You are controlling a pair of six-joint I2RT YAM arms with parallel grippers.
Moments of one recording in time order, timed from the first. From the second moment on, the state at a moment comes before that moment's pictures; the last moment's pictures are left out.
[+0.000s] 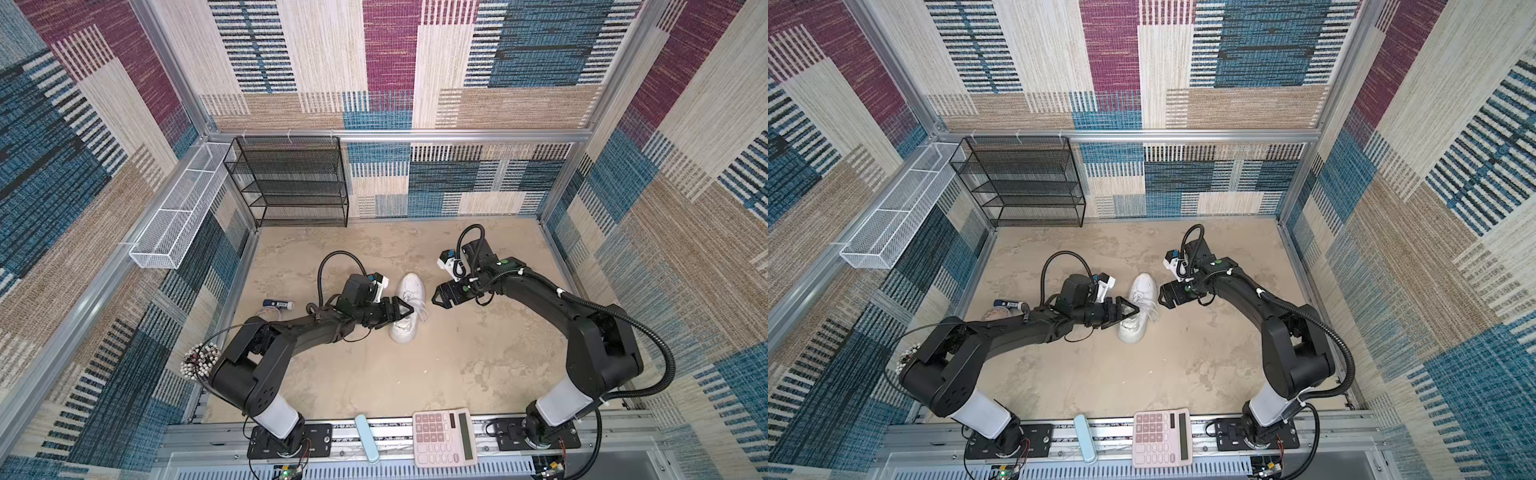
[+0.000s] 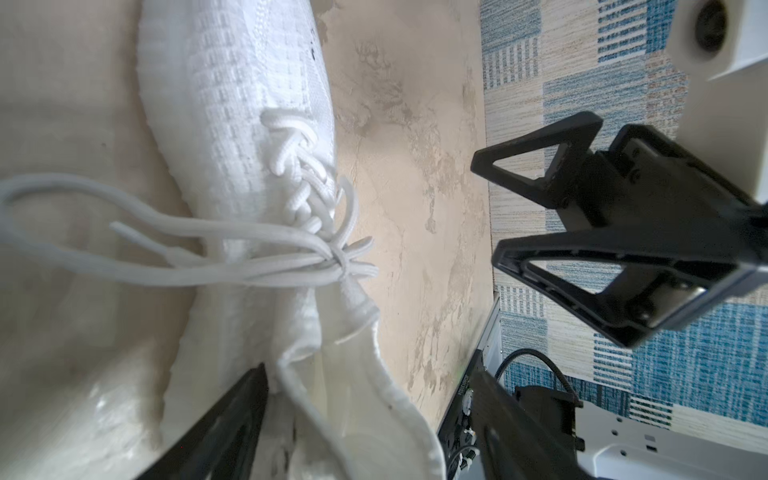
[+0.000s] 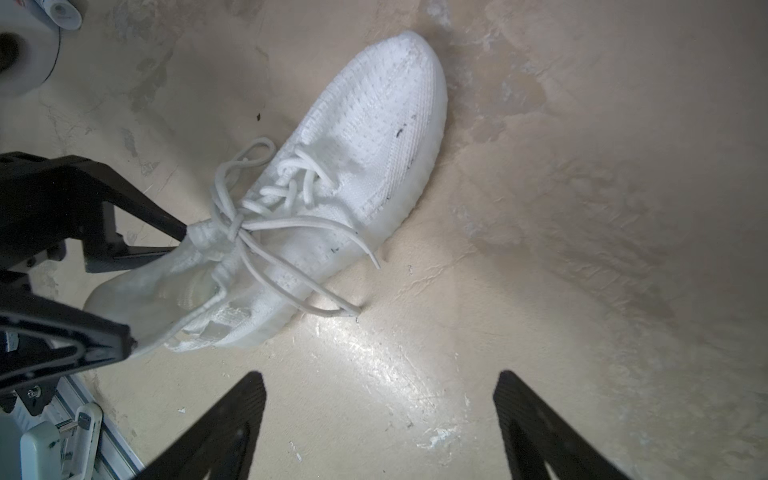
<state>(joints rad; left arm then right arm) -0.54 1.58 0.77 0.14 0.57 -0.79 0.36 1.63 1.19 -0.67 -0.37 -0.04</state>
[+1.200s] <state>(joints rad) -0.37 1.88 1.01 0.33 0.64 -0.83 0.36 1.66 1.22 -0.70 -0.38 -0.02</state>
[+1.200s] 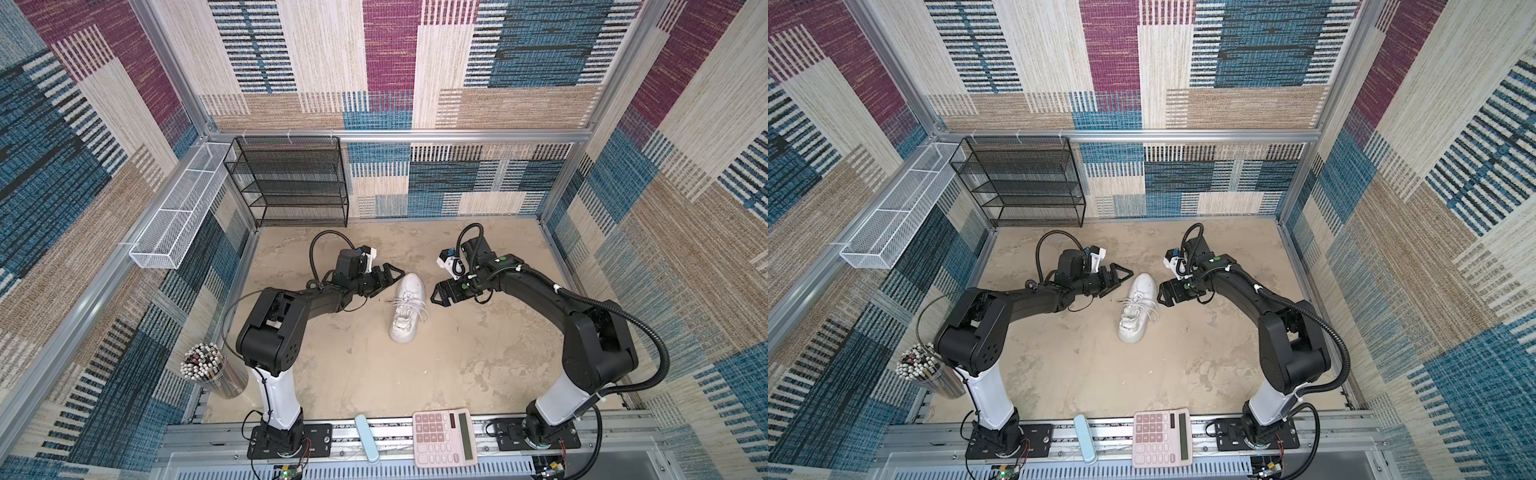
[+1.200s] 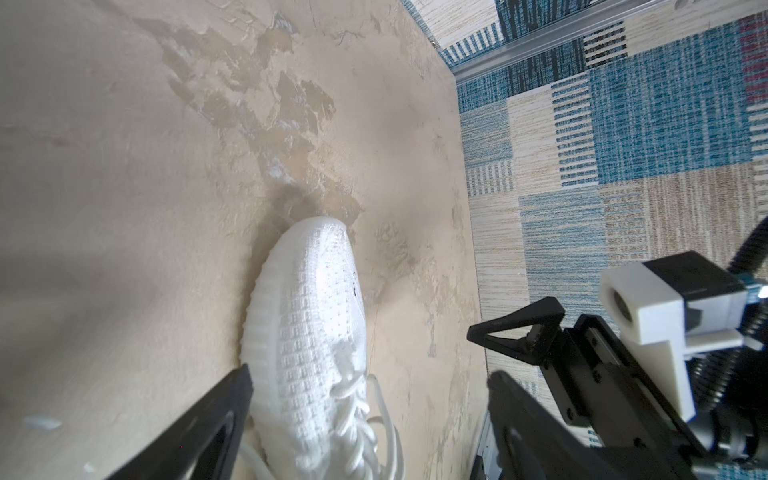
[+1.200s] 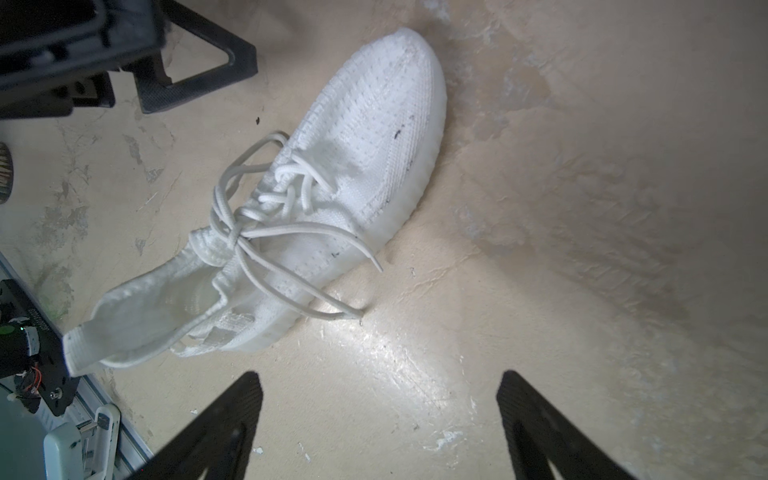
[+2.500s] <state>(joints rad) -0.31 2.05 0.53 1.19 0.76 -1.31 0.39 1.76 1.34 -0.72 -0.39 -0.12</state>
